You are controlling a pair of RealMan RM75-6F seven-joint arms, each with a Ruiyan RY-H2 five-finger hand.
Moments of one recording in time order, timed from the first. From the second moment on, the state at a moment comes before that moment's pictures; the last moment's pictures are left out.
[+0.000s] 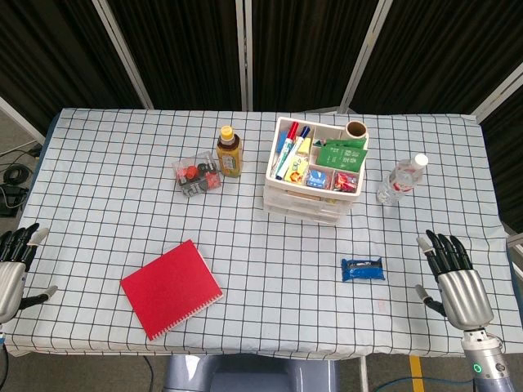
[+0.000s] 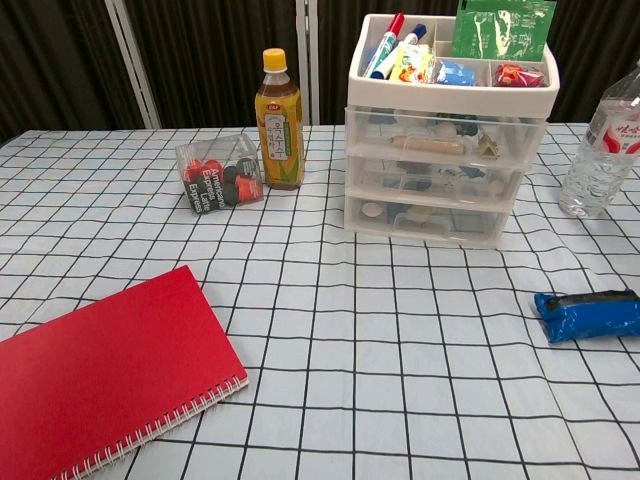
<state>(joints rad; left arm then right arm) -0.09 -1.09 -0.02 -1.66 1.48 1.45 0.09 0.13 -1.27 0.00 -1.43 -1.64 1.58 -0.03</state>
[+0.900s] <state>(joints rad) -0.07 -1.06 -0.03 -1.67 1.51 1.51 0.05 0.15 -1.26 0.02 -1.51 -1.63 1.53 0.03</state>
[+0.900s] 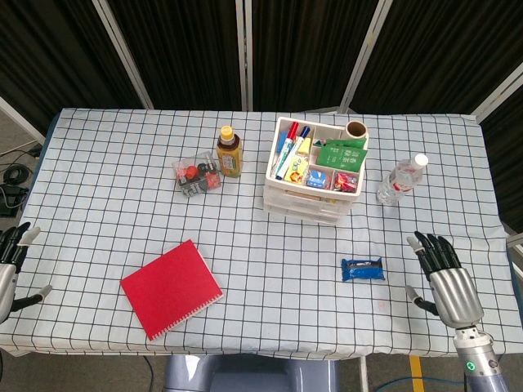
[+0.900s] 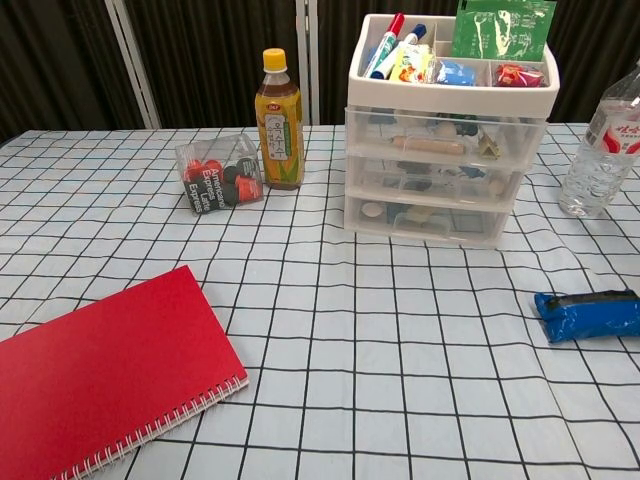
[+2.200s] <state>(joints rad) -0.05 -1.03 -0.03 -1.68 1.54 1.56 -0.04 0.45 -1.55 0.25 -1.78 -1.07 1.00 0.58</state>
